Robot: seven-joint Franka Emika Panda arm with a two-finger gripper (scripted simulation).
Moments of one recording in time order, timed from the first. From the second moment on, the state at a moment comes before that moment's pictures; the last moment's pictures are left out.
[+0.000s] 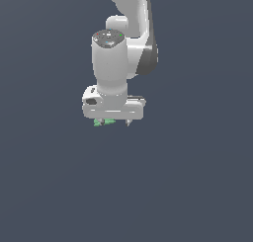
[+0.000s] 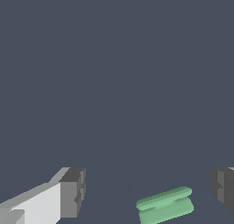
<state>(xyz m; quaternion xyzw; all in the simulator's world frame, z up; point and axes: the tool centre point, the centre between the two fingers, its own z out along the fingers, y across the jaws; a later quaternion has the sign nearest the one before) 0.024 -0.045 0.211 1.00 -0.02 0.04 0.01</state>
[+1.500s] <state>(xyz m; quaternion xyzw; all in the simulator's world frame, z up) -0.043 -0.085 0.127 0.94 -0.34 0.02 -0.01</state>
